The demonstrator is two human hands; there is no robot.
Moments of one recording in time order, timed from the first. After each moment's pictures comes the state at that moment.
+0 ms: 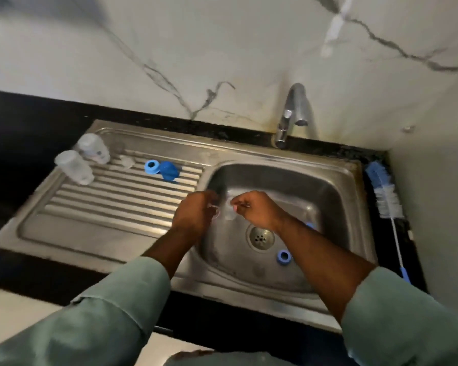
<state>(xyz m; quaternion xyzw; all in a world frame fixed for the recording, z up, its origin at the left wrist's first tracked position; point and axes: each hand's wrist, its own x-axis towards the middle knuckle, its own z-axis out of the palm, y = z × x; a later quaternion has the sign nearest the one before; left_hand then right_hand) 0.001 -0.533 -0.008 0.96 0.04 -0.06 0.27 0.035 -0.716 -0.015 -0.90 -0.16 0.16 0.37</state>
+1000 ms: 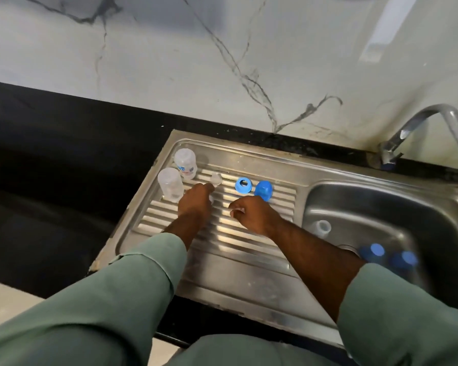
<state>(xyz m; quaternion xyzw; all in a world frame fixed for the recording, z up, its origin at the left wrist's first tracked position) 0.080 -0.263 -0.036 0.97 0.09 -0.08 0.22 0.083 -0.439 -0.028 -0.91 -0.19 0.17 0.32</state>
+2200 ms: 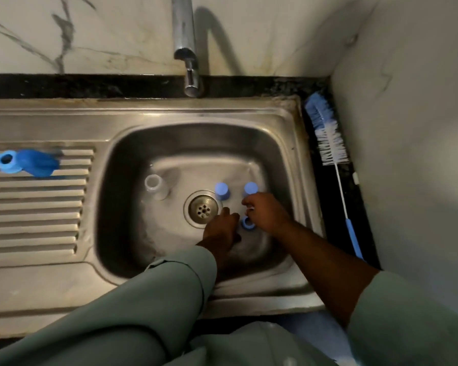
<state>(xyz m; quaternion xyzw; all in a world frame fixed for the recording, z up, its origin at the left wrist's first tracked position) 0.000 -0.748 -0.180 0.91 -0.16 -0.35 0.11 0.005 -0.889 -0.128 -0.92 0.06 0.23 0.30</state>
